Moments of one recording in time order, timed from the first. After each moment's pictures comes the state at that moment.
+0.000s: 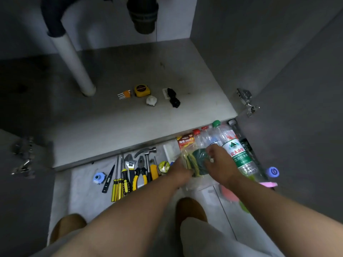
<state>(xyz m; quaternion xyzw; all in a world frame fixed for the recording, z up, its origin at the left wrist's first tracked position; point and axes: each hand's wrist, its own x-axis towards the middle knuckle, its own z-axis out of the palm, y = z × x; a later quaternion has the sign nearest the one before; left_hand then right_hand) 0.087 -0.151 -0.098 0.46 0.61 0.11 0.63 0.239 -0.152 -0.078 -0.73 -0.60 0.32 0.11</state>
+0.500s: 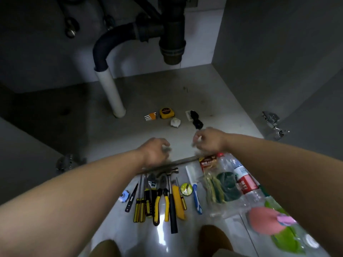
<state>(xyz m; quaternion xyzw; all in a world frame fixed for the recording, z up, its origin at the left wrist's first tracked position) -0.063 -0.047 -0.030 0.67 0.64 -0.01 0.39 0.161 -0.002 -0.022 -0.60 -0.71 0.35 -0.08</state>
